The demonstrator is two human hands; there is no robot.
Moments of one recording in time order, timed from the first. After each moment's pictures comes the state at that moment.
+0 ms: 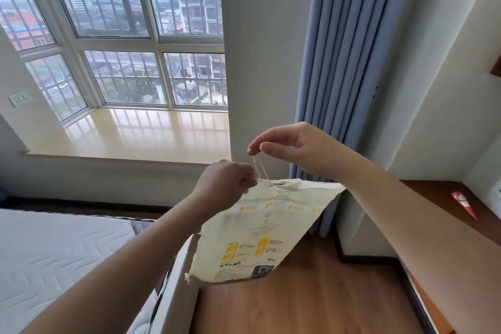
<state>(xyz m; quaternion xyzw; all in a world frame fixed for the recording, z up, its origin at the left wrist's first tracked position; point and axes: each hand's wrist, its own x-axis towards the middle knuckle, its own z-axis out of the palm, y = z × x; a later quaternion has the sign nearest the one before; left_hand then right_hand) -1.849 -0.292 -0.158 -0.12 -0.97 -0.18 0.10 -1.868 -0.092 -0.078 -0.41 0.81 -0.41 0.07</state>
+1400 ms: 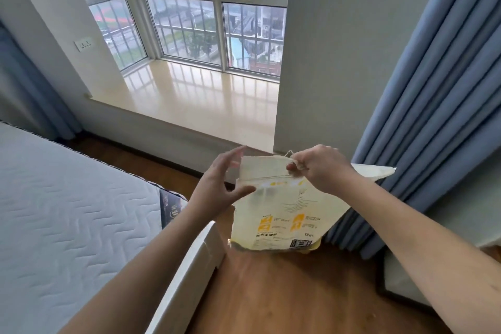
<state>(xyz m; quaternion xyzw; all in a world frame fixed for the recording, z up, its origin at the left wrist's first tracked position) -1.994 -0.366 -0.255 0.04 -0.90 -0.41 0.14 -2.130 -0.150 -0.205 -0.37 0.92 -0.15 0.04</state>
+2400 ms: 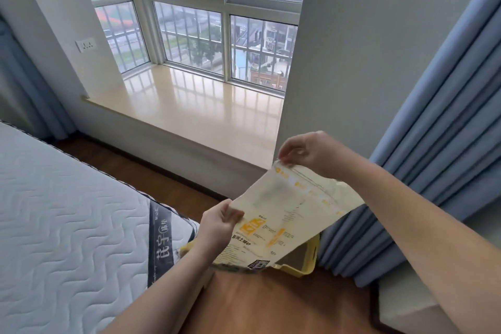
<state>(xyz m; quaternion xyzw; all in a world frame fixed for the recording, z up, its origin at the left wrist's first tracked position) -2.034 -0.373 -0.352 0.22 -0.79 -0.56 0.14 -2.194 -0.195 -0.155 -0.42 0.85 -0.28 0.13</state>
